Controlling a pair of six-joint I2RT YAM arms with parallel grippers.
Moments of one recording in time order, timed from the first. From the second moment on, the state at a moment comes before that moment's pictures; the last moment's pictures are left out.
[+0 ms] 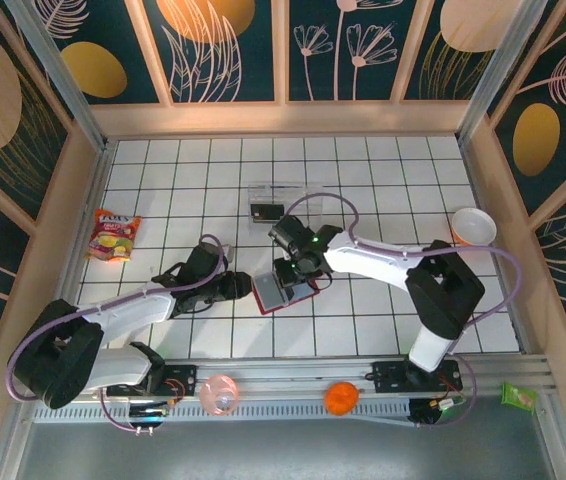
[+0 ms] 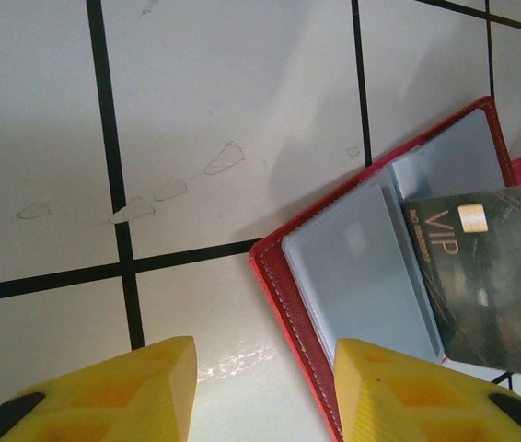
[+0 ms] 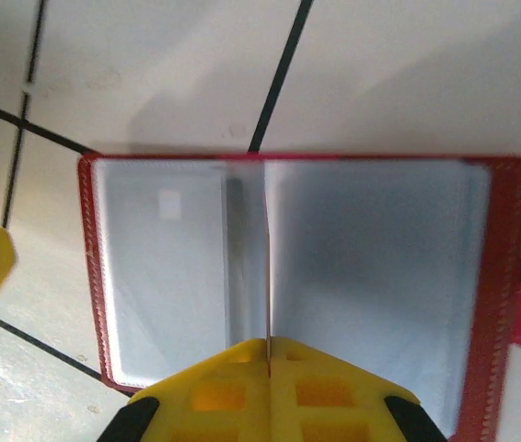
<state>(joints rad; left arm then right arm) -0.62 1.26 0.45 -0.08 0.23 -0.72 0.90 1.69 1.14 -0.63 -0.07 0.50</state>
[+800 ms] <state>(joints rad) -0.54 1.21 0.48 -0.15 0.28 -0.73 0.75 1.91 1.76 -0.77 -0.13 -0.53</state>
